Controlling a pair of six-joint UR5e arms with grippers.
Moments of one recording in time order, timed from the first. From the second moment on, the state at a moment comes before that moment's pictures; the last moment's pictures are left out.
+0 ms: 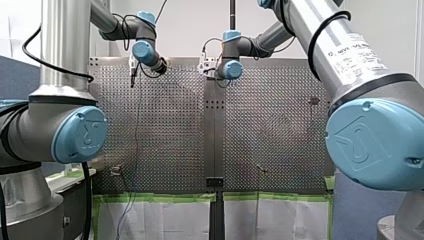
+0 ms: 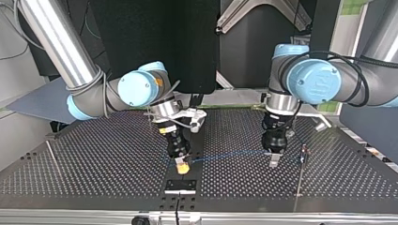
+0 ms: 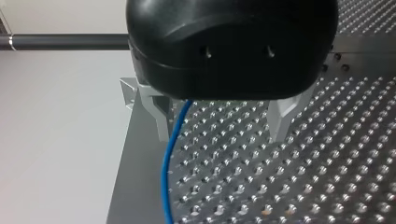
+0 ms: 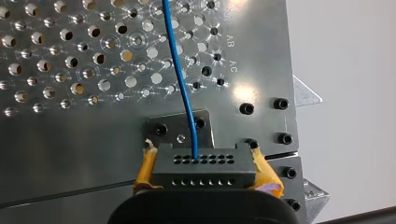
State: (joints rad) left arm -0.14 -1.62 -1.60 -3.02 -1.65 -1.54; right arm 2.27 -0.98 1.04 -0.25 1.55 1.67
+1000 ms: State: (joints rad) left arm -0.20 -1.67 -1.54 -3.02 -1.78 -1.48; right arm 2.27 -0.98 1.04 -0.25 1.54 1.66
